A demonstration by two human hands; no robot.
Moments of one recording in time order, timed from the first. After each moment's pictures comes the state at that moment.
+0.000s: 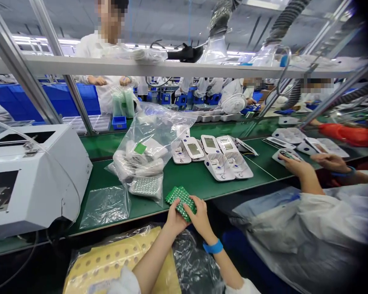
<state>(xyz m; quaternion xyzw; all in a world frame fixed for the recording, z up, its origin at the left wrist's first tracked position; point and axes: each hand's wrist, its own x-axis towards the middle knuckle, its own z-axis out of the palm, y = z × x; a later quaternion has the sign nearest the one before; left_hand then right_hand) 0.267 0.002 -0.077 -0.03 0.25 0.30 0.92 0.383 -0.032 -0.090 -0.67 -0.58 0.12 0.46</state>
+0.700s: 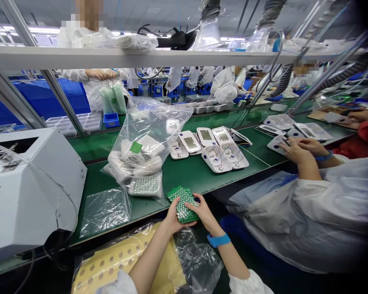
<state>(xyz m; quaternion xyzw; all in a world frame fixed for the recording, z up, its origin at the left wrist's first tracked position) 0.247 0.008 -0.068 0.08 0.33 0.18 0.92 0.376 -0.036 -0.064 -0.61 -0.26 0.51 0.55</state>
